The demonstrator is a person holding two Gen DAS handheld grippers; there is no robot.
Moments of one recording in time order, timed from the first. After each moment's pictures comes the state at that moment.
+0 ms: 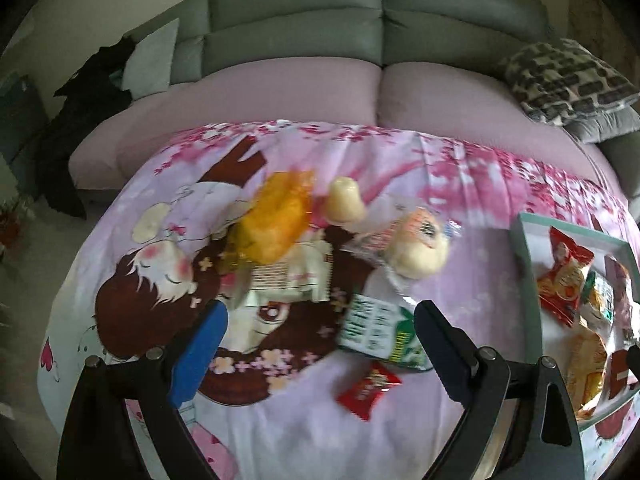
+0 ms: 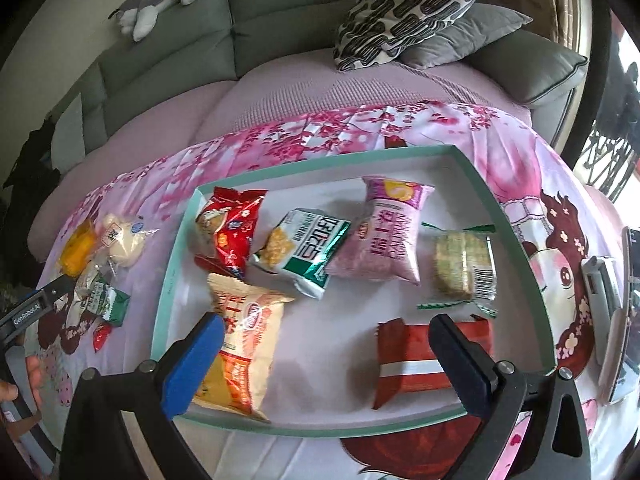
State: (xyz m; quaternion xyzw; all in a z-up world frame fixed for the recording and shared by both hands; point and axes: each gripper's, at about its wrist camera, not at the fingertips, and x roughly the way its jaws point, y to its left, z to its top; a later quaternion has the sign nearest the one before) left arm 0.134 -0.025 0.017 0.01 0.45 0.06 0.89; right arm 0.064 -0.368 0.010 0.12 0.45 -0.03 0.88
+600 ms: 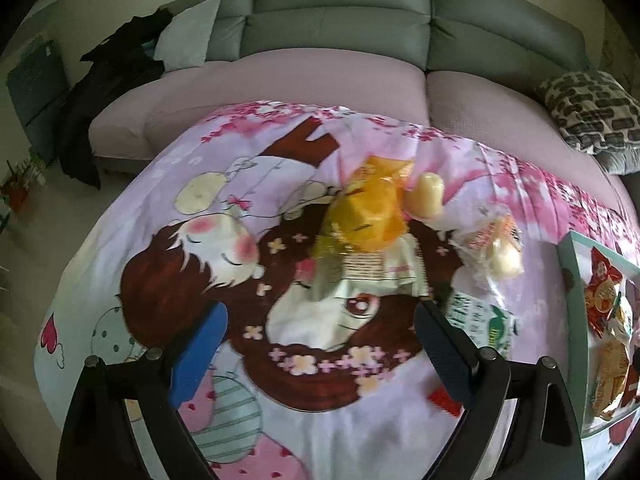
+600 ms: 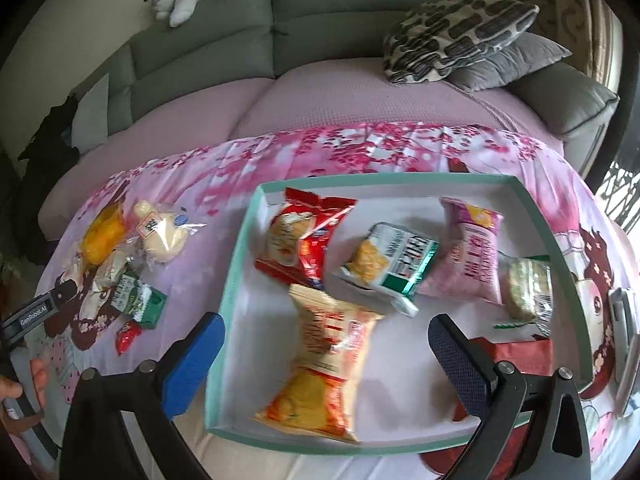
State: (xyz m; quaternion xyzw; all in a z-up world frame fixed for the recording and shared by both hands) left arm 0.127 0.049 0.001 -0.03 0.45 0.10 0.89; right arm 0.082 -0.305 0.018 0.08 0.44 0.00 0.90
